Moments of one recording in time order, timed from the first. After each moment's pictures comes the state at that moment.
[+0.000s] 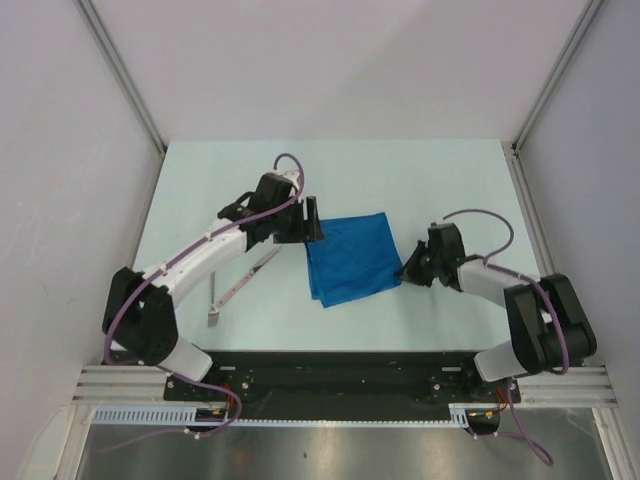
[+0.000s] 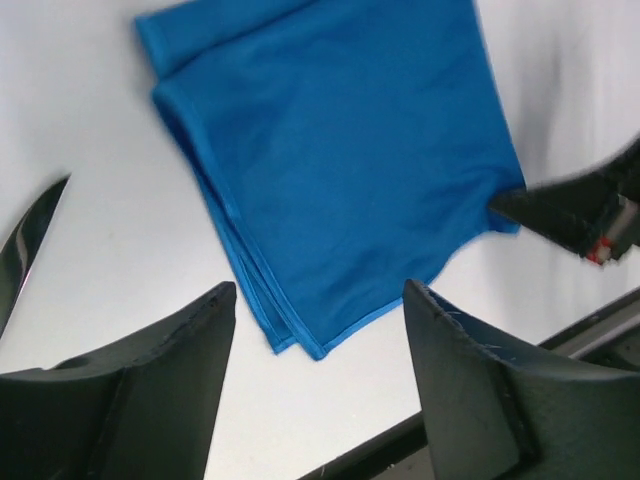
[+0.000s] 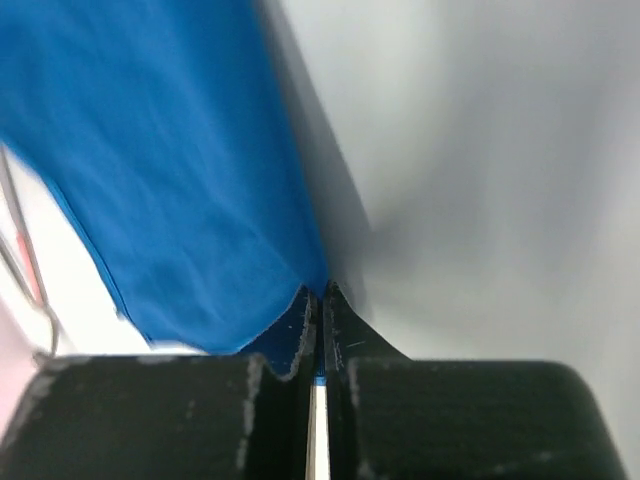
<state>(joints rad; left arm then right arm) -0.54 1.46 1.11 -0.47 0.11 -0.52 0.33 1.40 0.52 -0.01 -0.23 0.83</state>
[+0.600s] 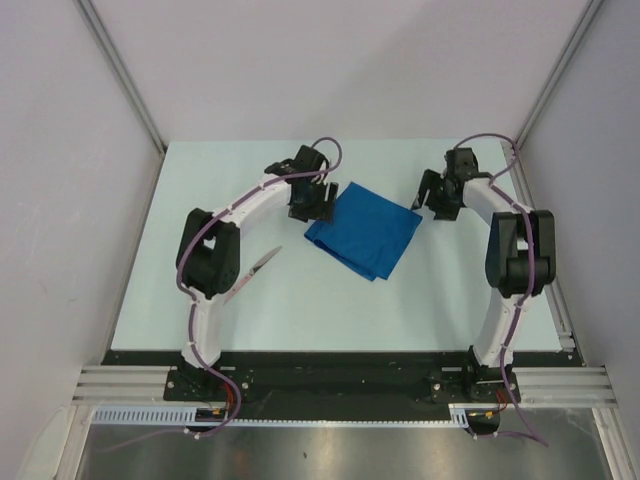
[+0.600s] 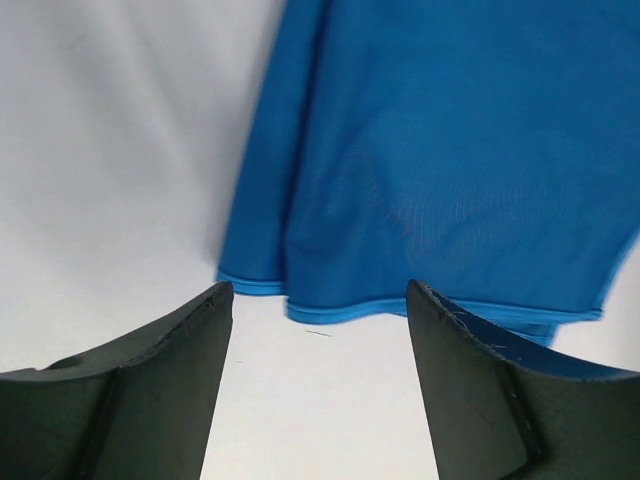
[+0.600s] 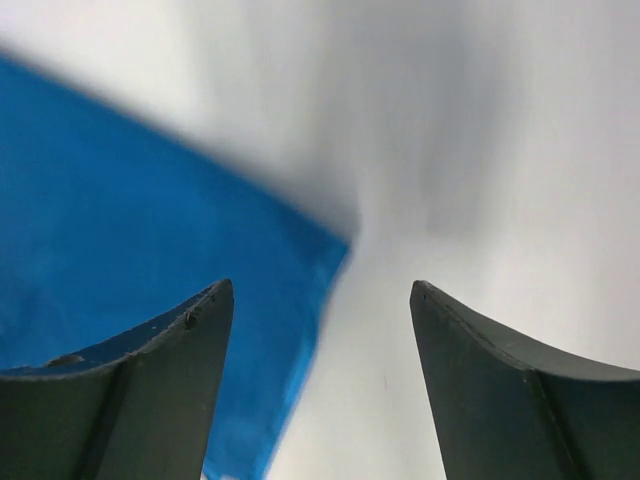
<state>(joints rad) -0.52 2.09 1.76 -0.73 0.07 -0.29 0.06 2.01 1.50 -0.46 -0.15 0.40</state>
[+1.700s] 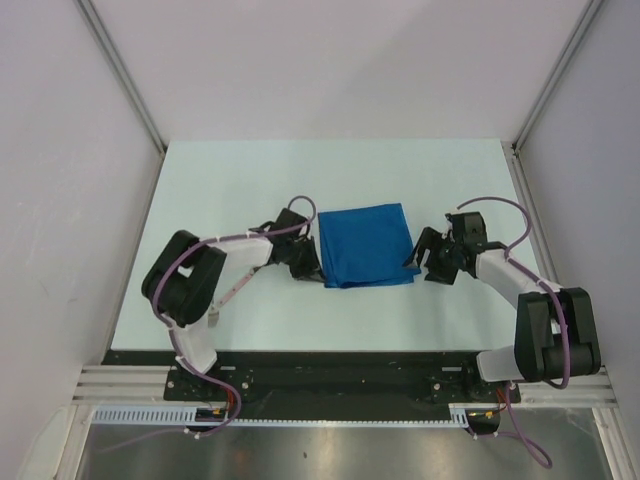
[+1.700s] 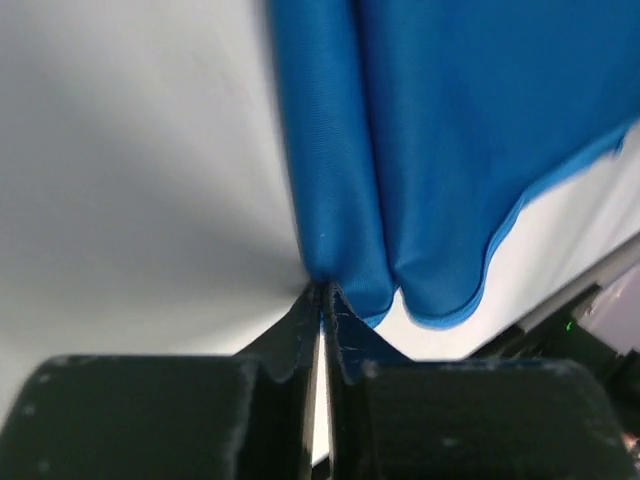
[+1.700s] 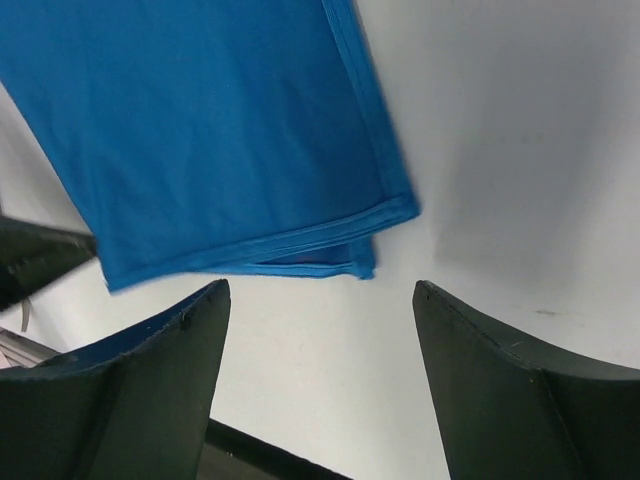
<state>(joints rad) -0.52 1.82 0.99 -0.23 0.37 -0.72 0.12 1.38 0.71 -0.33 -0.34 0.54</state>
